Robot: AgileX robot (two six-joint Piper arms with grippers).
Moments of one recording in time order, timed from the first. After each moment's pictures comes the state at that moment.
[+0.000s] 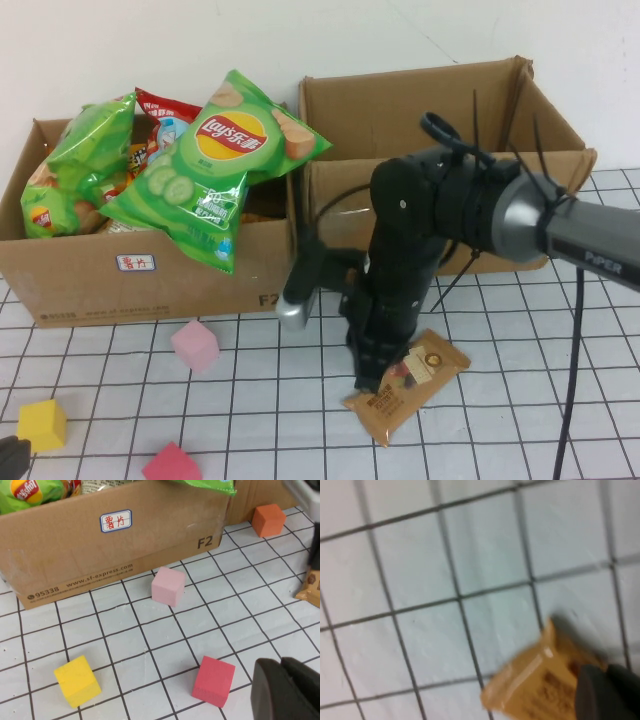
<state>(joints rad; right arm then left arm) 0.65 2.16 -1.75 0.19 1.13 -0.74 -0.13 0.39 -0.50 -0.38 0.76 0.39</state>
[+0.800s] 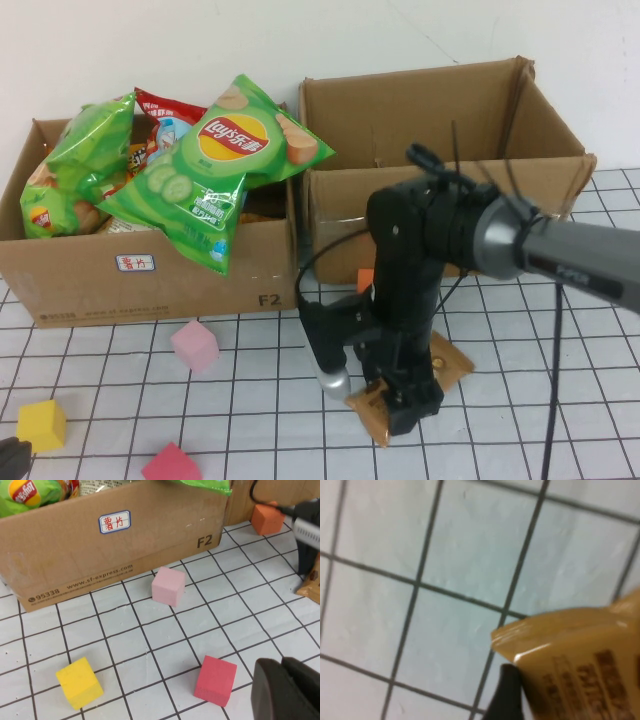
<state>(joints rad) 0.65 2.23 -1.75 0.16 1.19 -1.28 -0.13 0.38 -0.50 -0.38 0.77 0.41</state>
